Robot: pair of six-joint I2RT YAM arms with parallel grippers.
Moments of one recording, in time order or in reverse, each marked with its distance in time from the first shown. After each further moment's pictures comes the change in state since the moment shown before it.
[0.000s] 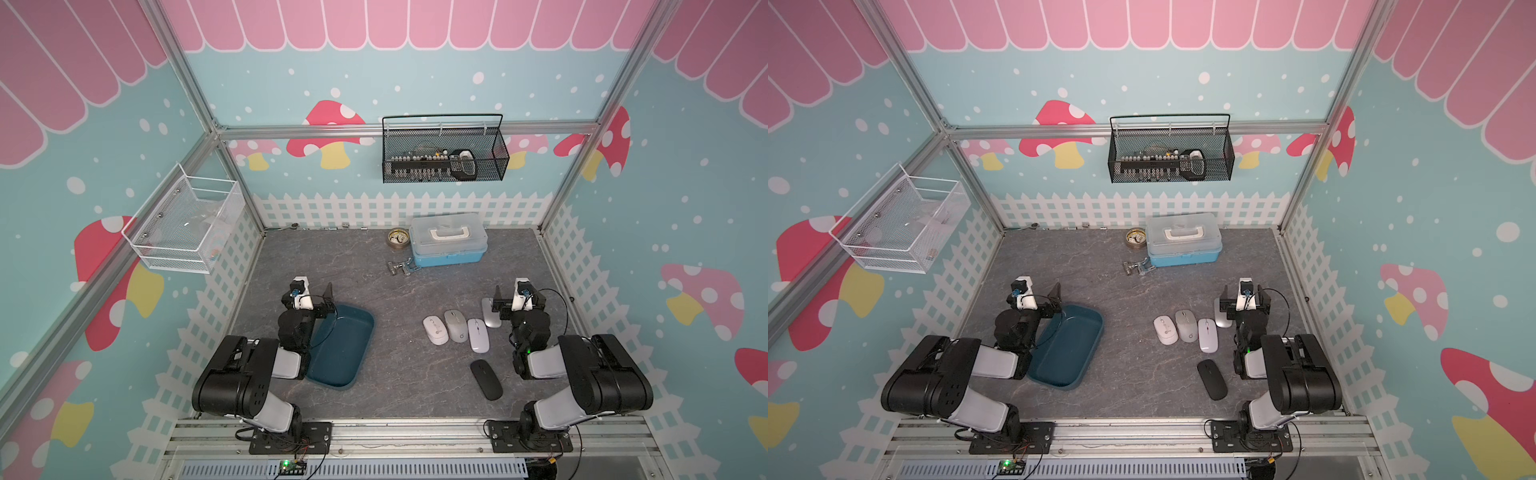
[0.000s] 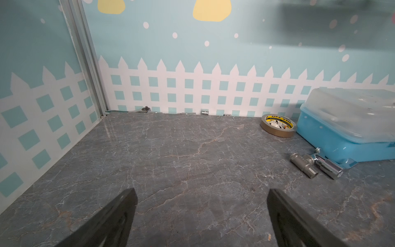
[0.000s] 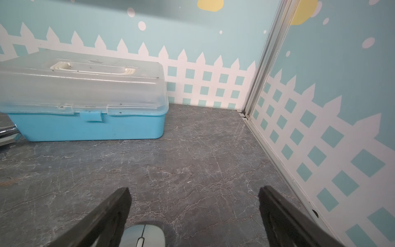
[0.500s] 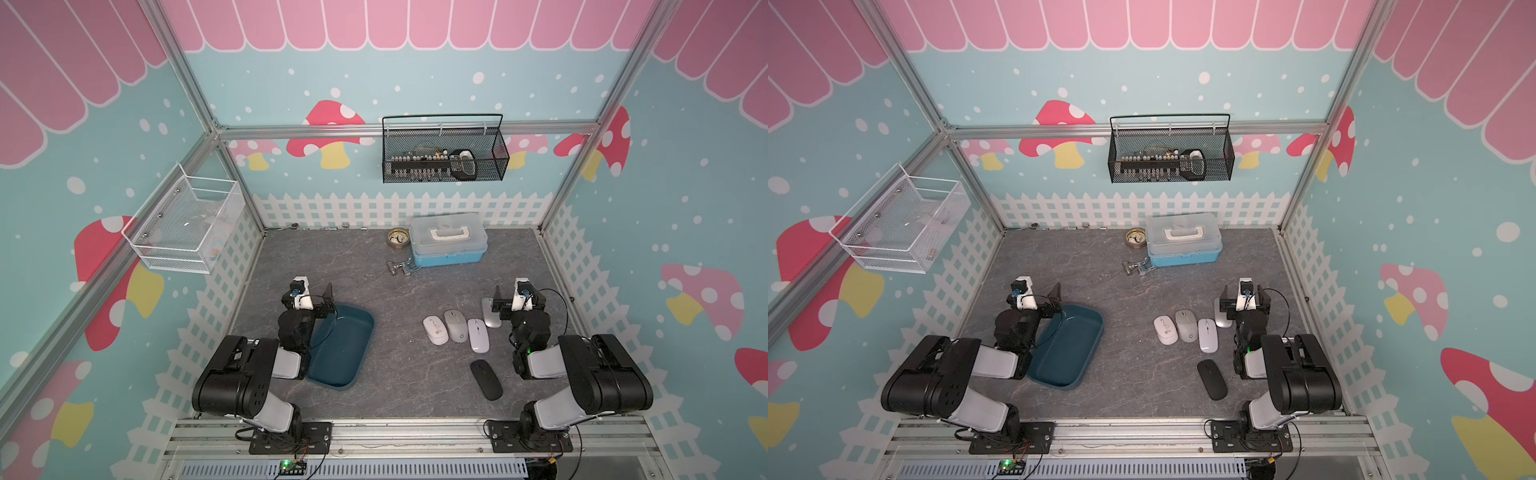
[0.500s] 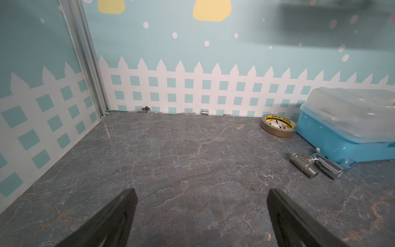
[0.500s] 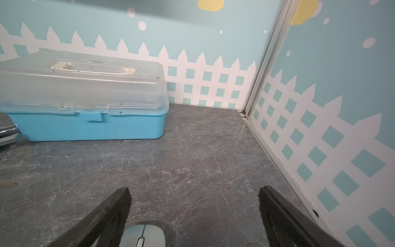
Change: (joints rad) left arm 0.000 0.000 0.000 0.000 0.000 0.000; right arm -0.003 0.000 0.000 0.000 -0.006 0.001
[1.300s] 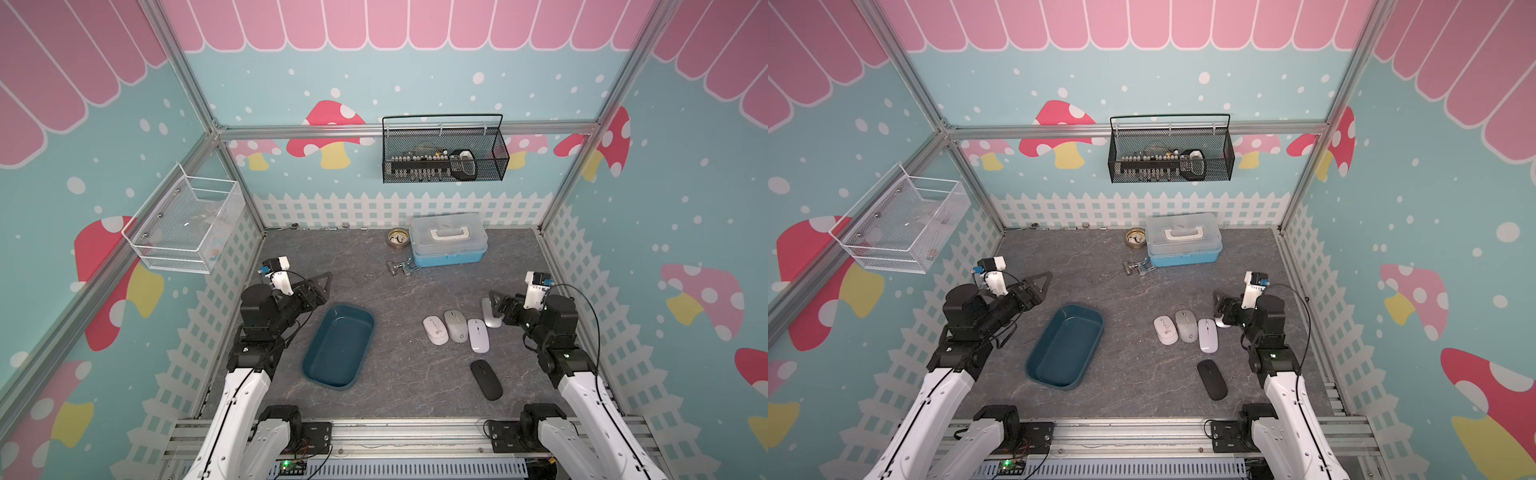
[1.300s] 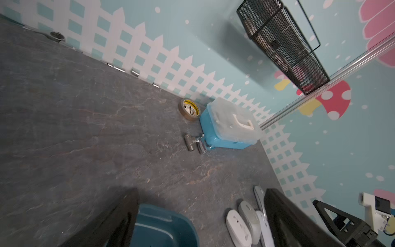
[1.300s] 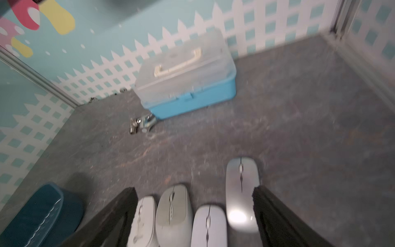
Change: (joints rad) left arm 0.085 -0.785 0.456 -1.482 0.426 -0.470; right arm 0.034 -0.799 0.284 -1.482 -0.360 0.479
